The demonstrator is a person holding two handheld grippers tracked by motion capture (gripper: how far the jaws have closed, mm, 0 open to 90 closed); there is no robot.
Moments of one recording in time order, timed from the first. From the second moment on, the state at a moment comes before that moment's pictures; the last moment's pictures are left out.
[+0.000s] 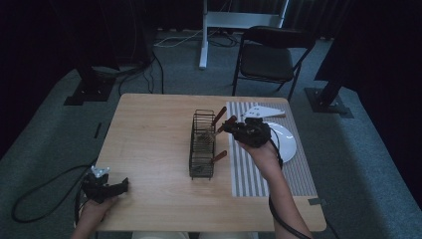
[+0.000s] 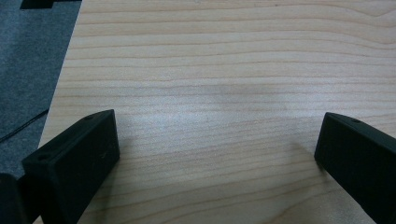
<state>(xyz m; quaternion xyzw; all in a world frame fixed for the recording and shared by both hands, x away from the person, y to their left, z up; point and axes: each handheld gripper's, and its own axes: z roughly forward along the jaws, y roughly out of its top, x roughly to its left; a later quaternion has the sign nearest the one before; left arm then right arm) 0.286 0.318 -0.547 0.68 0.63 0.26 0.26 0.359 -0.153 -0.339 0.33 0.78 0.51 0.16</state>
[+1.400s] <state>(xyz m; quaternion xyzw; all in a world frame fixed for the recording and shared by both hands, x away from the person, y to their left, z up) 0.286 0.318 -0.547 0.68 0.63 0.26 0.26 0.303 -0.261 -0.408 0.47 0.72 0.48 0.19</state>
